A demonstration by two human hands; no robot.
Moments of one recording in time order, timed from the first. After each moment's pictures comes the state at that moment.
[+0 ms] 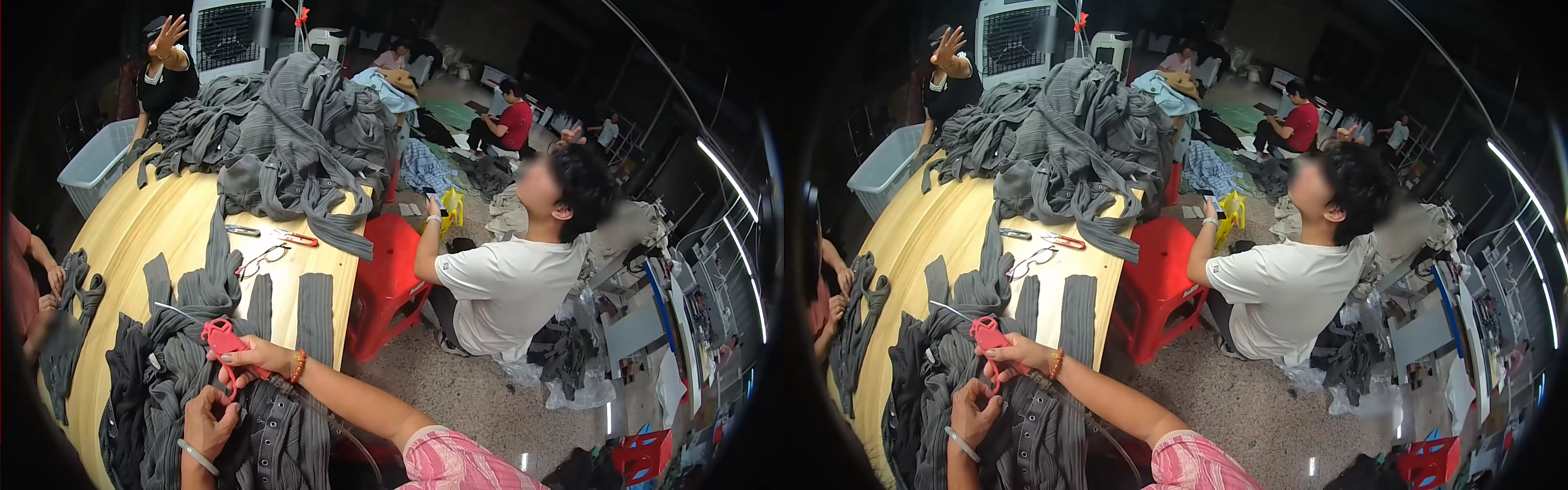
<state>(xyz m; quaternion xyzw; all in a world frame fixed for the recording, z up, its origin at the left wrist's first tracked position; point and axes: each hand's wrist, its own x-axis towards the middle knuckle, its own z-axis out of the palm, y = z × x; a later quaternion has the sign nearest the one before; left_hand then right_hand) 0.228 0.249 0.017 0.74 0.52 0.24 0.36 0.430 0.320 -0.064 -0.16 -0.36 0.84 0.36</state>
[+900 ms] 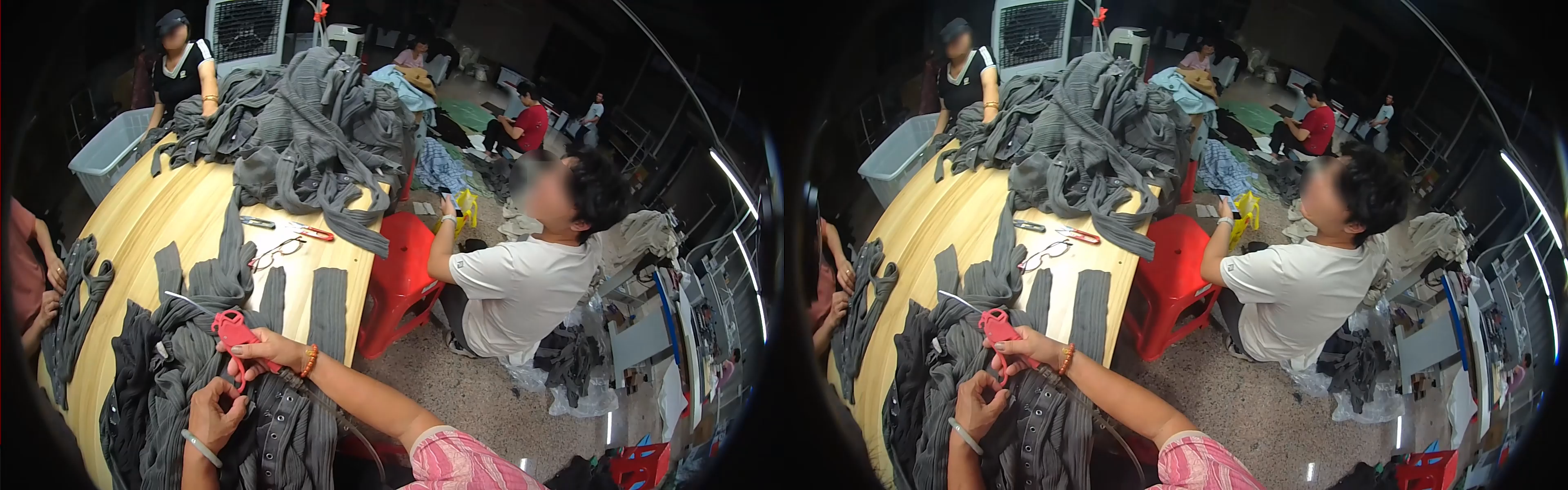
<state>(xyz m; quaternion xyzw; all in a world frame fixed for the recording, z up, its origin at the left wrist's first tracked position) 0.226 0.249 0.019 0.75 0.52 0.24 0.35 0.430 0.318 -0.061 -0.17 -0.36 0.85 0.36</state>
